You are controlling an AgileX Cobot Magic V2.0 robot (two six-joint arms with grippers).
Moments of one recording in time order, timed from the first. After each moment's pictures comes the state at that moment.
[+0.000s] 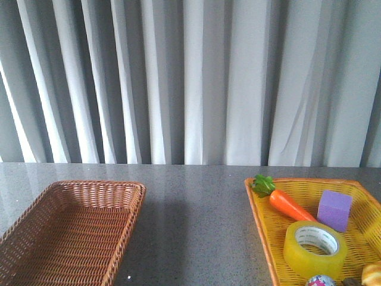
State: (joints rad) left arm -0.02 -0.01 0.03 -0.02 0.11 0.12; right arm -0.03 -0.01 0.03 0.03 0.11 -0.03
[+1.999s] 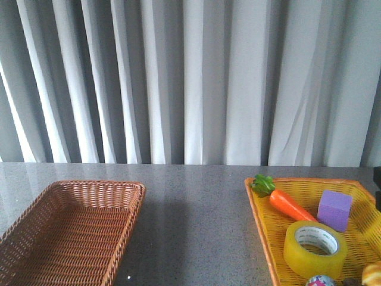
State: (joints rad) left arm -0.02 1.01 -1.05 -0.19 0.37 0.23; right arm 0.07 0.98 -0.90 -0.50 0.27 0.38
